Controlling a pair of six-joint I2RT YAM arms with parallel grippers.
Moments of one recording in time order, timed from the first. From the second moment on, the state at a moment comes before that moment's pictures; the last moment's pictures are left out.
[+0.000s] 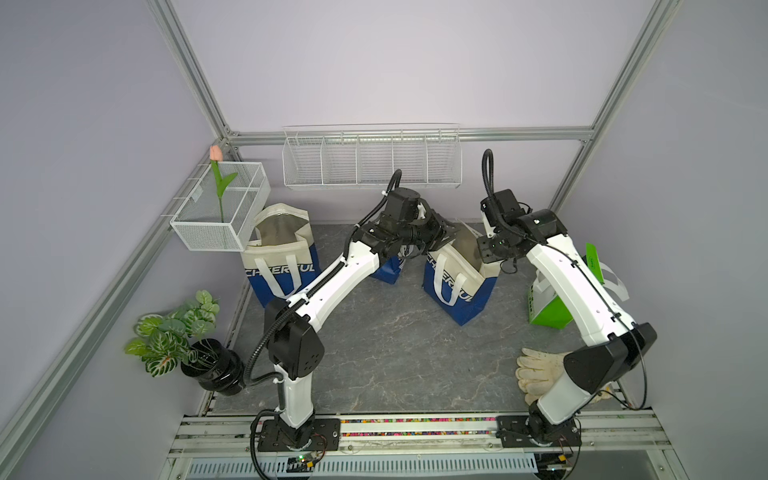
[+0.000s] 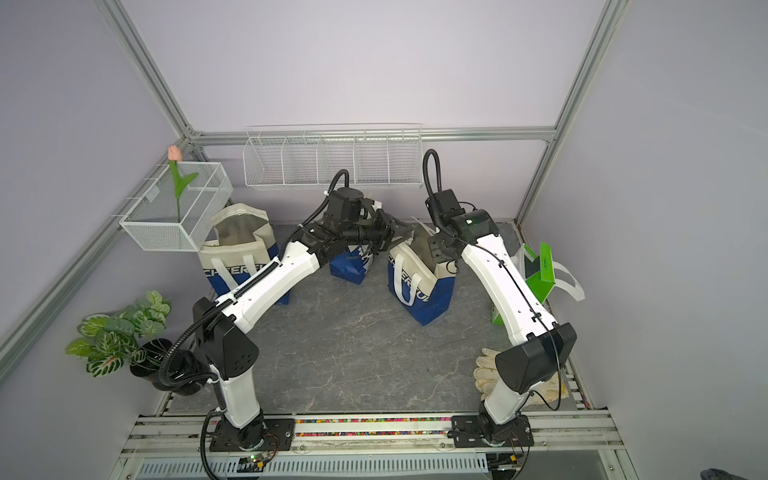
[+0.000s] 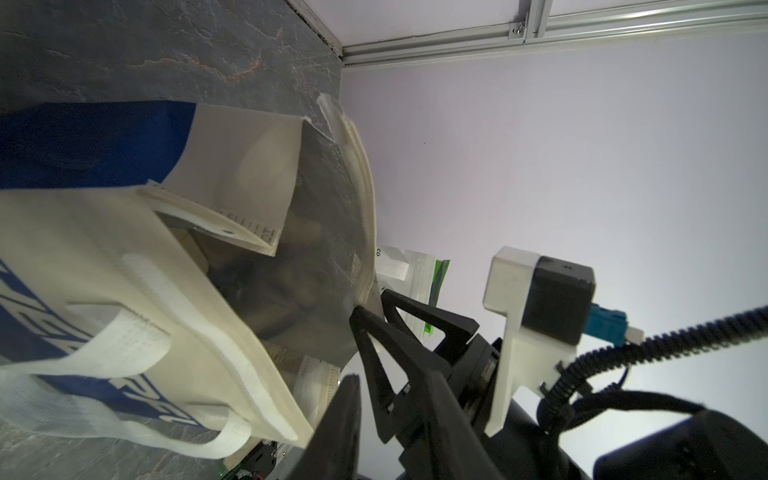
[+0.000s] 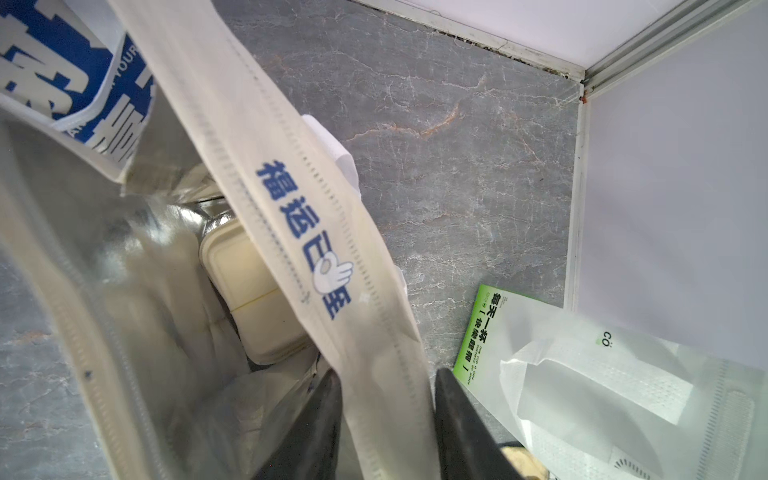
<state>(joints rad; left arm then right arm) -0.72 1.87 1.91 -0.44 0.51 -1.26 0.42 1.68 1.92 -1.29 0.33 0.12</state>
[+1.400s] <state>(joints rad) -0.53 1.64 1.72 -0.68 0.42 -0.89 0.08 1.94 2.34 -1.45 0.01 0.15</state>
